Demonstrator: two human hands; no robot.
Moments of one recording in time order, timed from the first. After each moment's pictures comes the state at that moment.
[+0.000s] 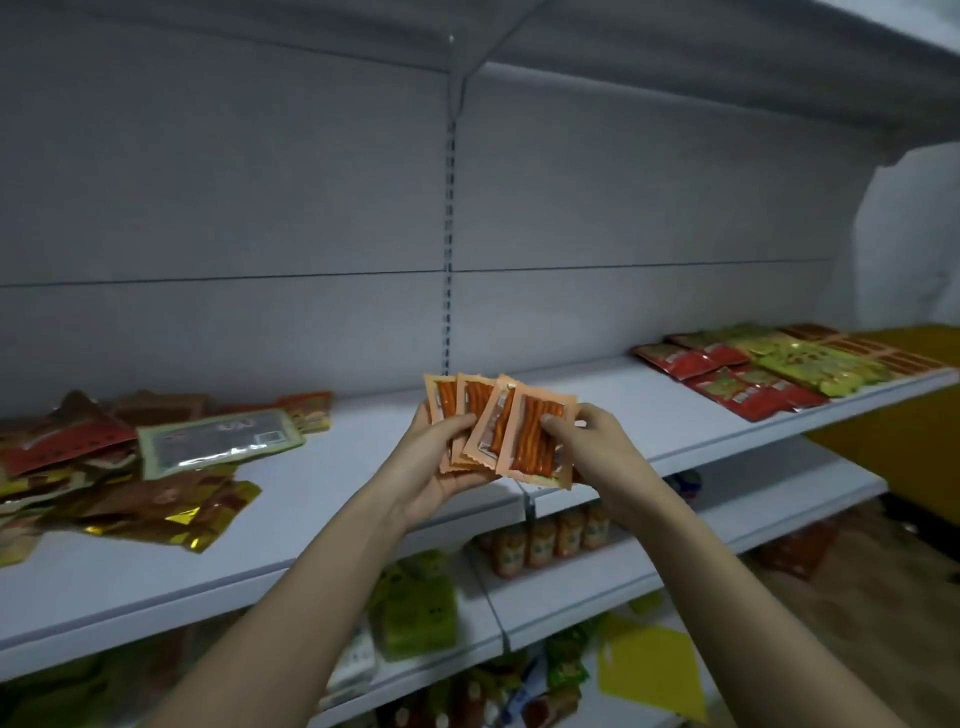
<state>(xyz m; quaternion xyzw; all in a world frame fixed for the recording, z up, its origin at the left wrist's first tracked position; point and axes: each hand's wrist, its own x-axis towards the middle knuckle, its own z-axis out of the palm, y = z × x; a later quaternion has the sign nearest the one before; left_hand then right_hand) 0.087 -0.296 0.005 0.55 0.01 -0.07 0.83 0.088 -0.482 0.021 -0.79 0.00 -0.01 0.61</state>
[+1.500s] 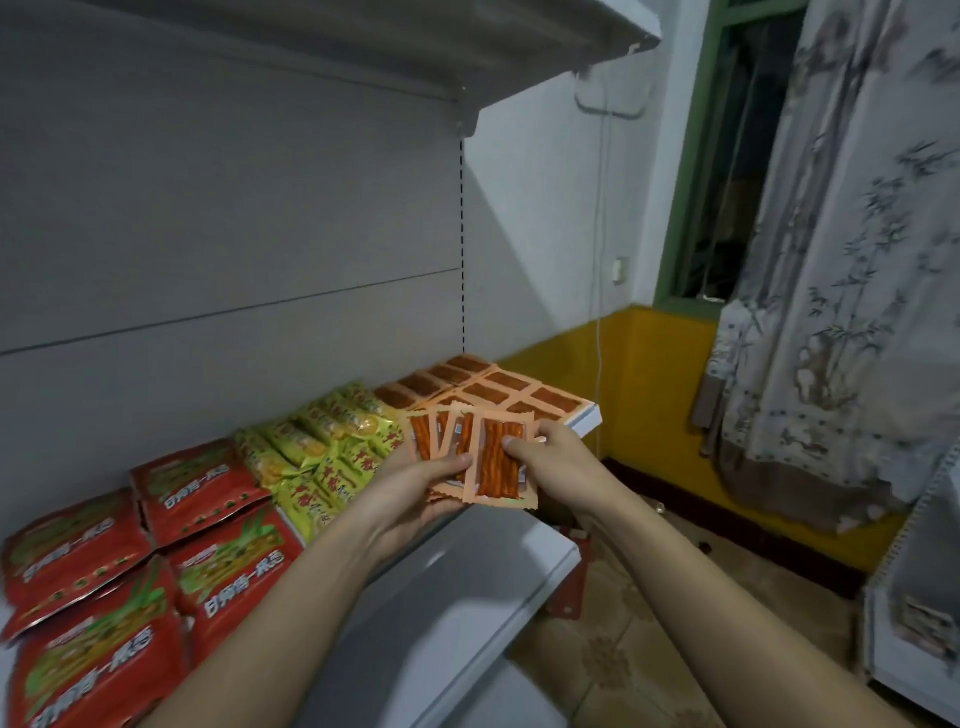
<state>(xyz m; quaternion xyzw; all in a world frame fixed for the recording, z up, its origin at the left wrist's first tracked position) 0.460 -1.117 0.005 0.55 -0.06 -0.26 0.79 0.411 -1.282 0.012 -0.77 0.11 -0.09 0.62</state>
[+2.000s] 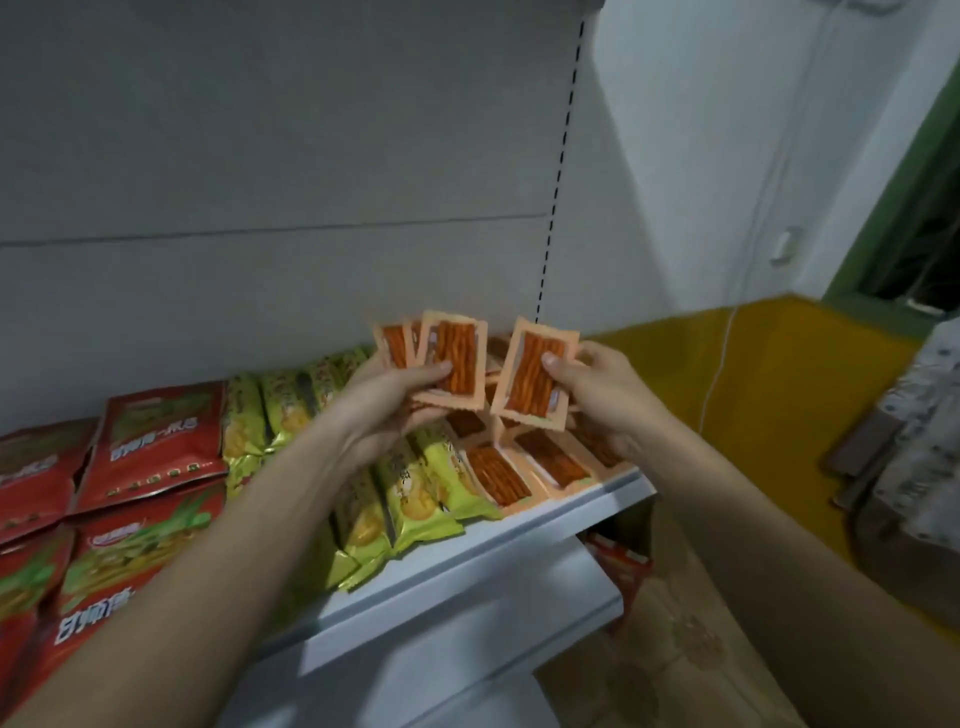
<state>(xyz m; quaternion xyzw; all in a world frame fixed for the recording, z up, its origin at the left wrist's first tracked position) 0.605 -1.169 0.013 0.56 0.03 -0.12 0.82 0.602 -1.380 0.017 -0.80 0.06 -0.05 0.59</state>
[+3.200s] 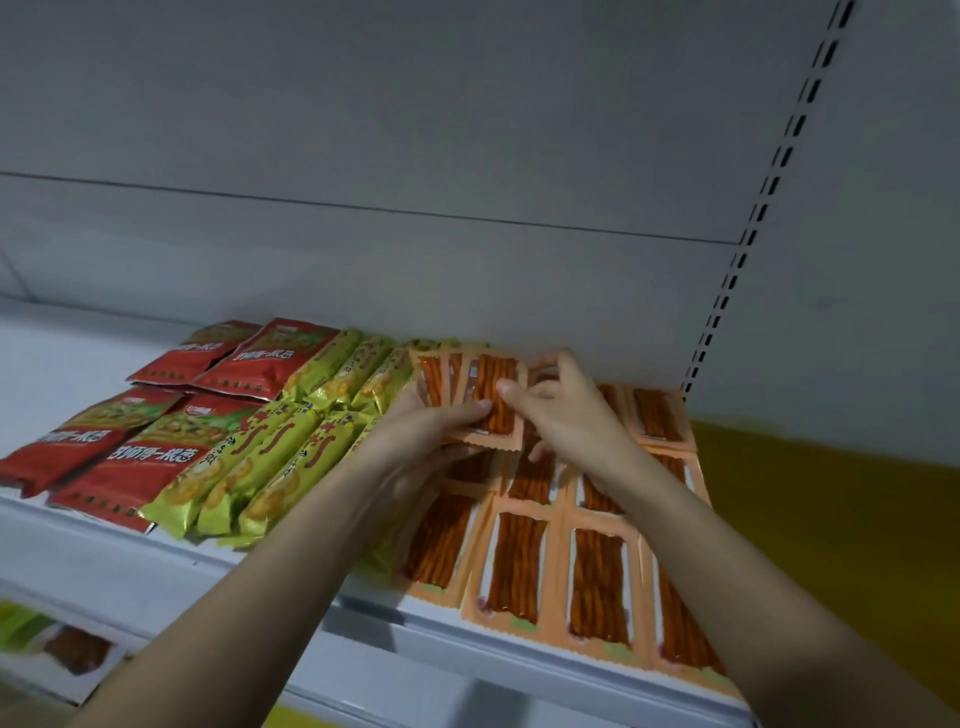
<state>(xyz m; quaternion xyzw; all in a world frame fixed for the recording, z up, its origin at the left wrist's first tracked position) 0.654 -1.274 -0.021 0.56 0.23 0.15 0.78 0.755 -1.400 -0.015 -0.78 -0.31 0.16 0.52</state>
